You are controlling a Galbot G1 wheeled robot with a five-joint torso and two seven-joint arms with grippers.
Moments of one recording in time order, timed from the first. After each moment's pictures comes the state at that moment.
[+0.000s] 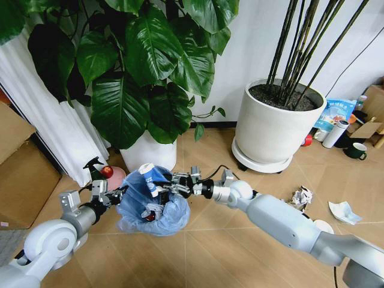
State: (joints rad) left arm 1.38 -0.71 -0.50 -2.03 -1.15 0.41 -0.18; right arm -0.48 1.02 -0.47 1.36 1.05 0.32 -0.93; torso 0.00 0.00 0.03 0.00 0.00
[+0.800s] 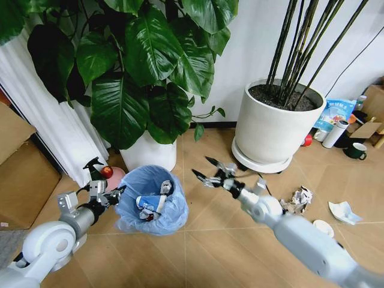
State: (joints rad) left arm 1.41 -0.75 -0.53 -2.03 -1.13 0.41 -0.18; right arm -0.91 0.95 -0.08 1.40 0.91 0.40 -0.40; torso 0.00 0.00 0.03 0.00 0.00
